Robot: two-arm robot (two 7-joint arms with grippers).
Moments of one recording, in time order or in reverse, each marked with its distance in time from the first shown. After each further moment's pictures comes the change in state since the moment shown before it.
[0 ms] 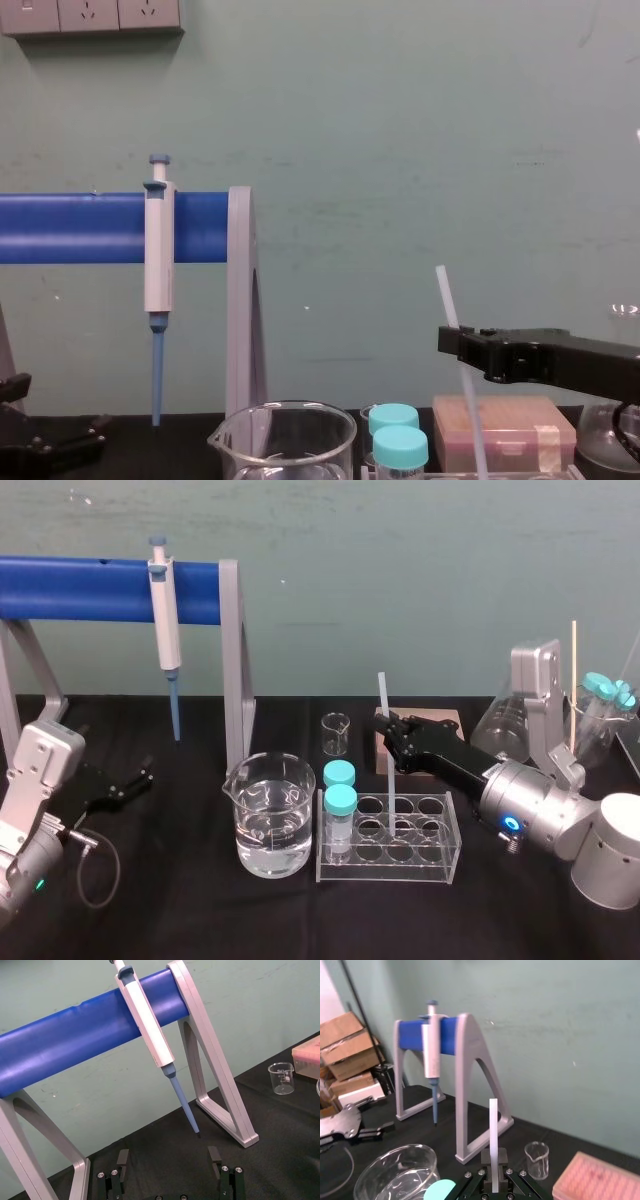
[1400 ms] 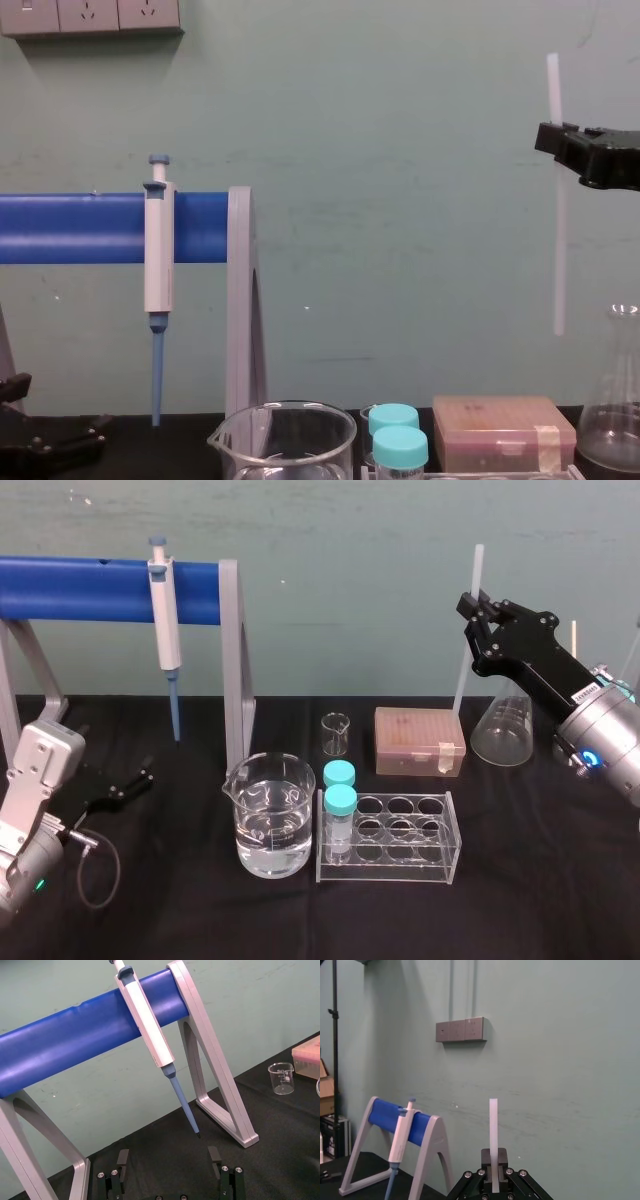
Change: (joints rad) left arm 0.000 0.000 0.000 0.000 0.000 0.000 0.000; right arm -0.075 0.026 0.199 -0.223 -0.110 -0.174 -0.064
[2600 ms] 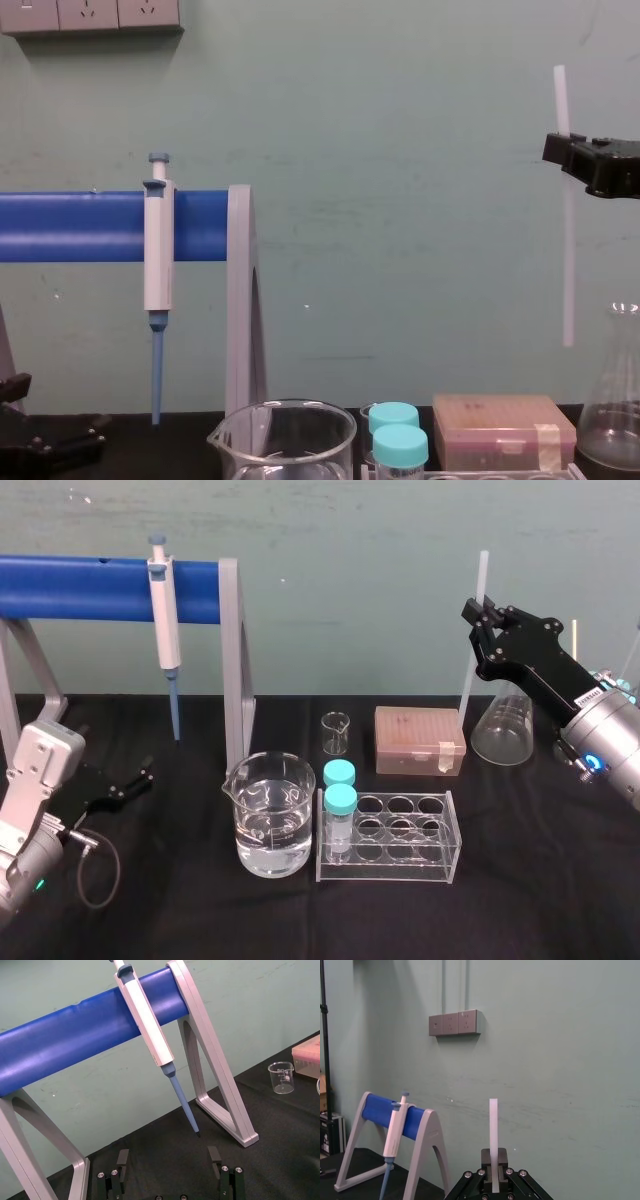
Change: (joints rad) left arm 0.000 0.000 0.000 0.000 0.000 0.000 0.000; right arm -0.020 -0.017 0.027 -0.013 -0.023 0.036 -0.008
